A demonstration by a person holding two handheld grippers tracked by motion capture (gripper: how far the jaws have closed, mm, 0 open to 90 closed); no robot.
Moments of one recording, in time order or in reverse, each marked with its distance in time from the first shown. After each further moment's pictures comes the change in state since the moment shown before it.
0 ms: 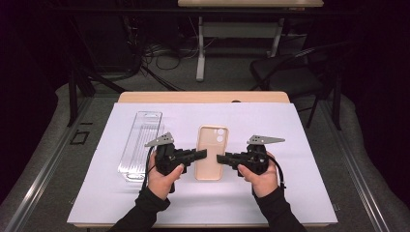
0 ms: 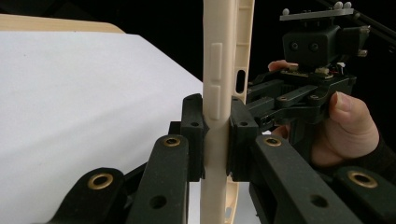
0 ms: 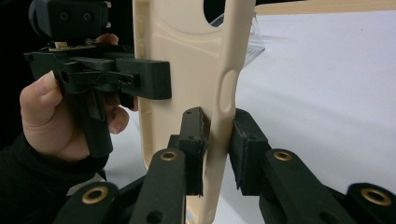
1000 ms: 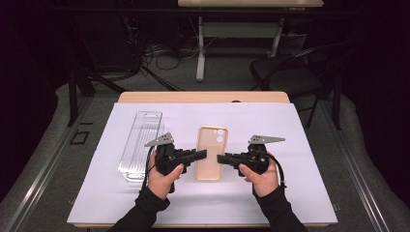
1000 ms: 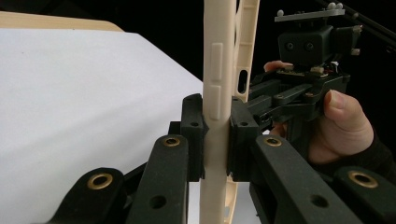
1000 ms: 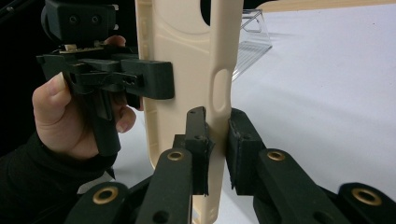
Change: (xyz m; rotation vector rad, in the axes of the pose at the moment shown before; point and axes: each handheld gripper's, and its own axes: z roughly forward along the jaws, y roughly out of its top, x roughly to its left) left arm 0.002 -0.001 0.000 0.002 -0.009 -0.006; right arm -0.006 -0.001 0.000 0.002 0.039 0.022
